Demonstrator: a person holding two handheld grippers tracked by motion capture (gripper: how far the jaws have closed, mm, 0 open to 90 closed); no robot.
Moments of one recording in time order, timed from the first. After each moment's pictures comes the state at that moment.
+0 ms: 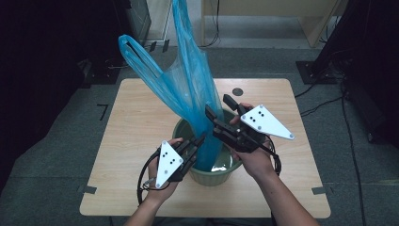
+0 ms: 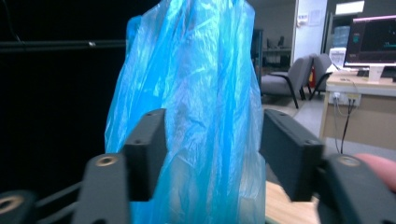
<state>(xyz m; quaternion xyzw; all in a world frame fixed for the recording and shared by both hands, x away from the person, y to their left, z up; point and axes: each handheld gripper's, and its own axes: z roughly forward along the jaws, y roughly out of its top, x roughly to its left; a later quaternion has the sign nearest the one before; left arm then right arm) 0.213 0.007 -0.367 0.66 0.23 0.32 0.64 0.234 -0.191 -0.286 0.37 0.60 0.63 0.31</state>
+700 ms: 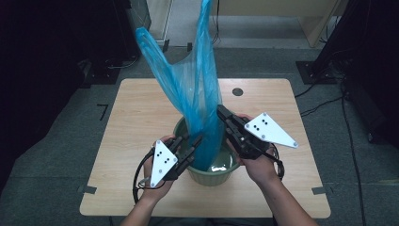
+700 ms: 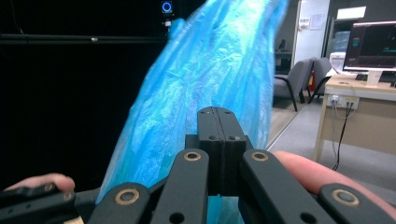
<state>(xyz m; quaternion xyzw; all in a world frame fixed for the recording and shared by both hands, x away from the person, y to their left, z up) 0.217 0.020 -0.368 0.65 0.23 0.33 0.65 0.223 -0.201 -0.297 0.36 0.61 0.63 0.32</state>
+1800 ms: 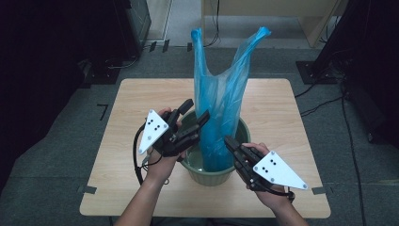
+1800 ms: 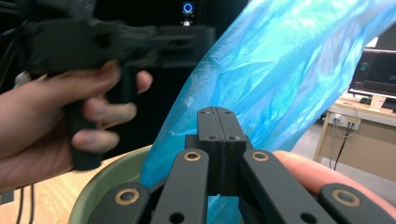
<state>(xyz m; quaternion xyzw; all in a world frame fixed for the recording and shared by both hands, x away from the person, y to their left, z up) 0.254 0.008 -0.308 0.59 0.30 0.24 0.71 0.171 -0.219 -0.341 0.29 0.63 0.63 0.35</state>
